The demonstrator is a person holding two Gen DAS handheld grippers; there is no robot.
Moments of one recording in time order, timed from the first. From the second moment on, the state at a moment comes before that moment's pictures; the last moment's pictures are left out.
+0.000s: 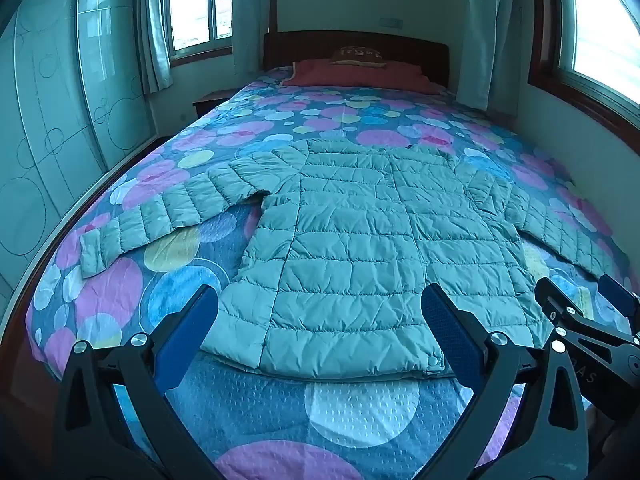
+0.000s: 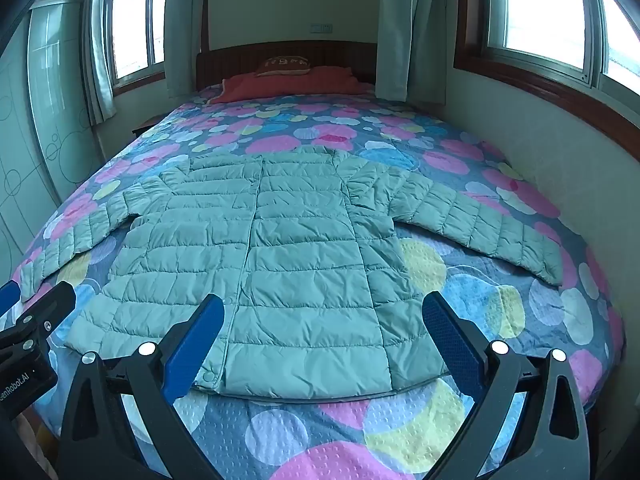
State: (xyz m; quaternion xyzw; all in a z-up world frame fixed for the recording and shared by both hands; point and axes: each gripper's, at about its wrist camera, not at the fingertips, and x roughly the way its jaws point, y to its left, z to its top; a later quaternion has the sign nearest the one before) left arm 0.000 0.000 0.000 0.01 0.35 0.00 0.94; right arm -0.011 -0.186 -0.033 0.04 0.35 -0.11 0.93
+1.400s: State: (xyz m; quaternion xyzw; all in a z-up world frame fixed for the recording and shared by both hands) left arm -0.005 0.010 -0.016 0.01 0.36 0.00 0.93; right arm -0.009 -0.185 -0.034 0.04 0.35 -0.11 0.93
